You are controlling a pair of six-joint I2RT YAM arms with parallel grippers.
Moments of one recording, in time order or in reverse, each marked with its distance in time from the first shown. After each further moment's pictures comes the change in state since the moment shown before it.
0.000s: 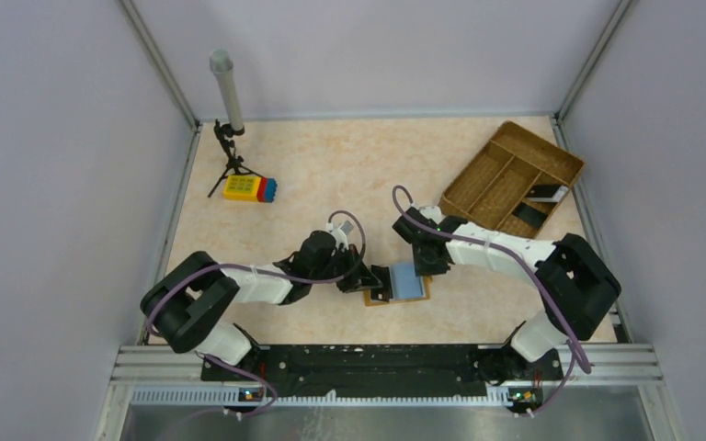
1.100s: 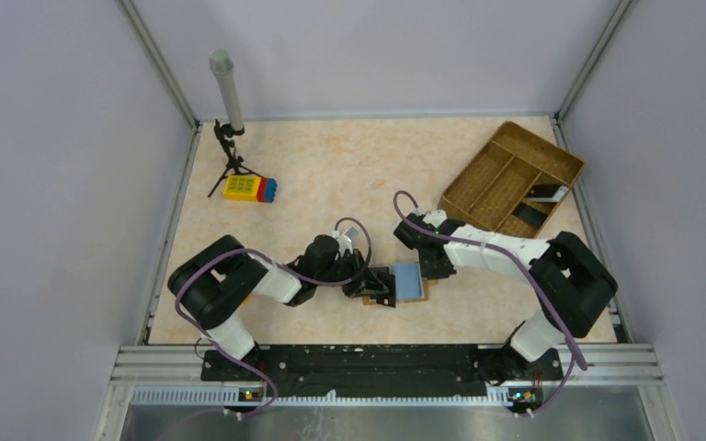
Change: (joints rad) left arm -0.003 0.188 -0.021 0.241 0.100 -0.120; right arm 0.003 0.019 -0.037 -0.036 0.097 0.036
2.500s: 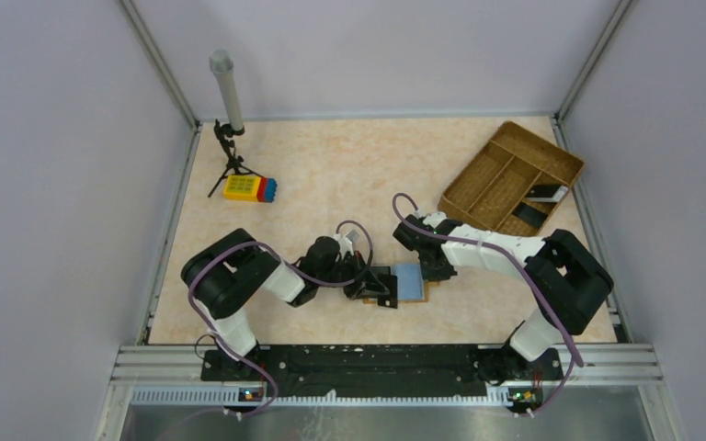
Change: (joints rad) left arm 0.009 0.086 -0.001 0.084 0.037 -0.047; right arm 0.000 0.023 0.002 -0.022 0.004 0.000
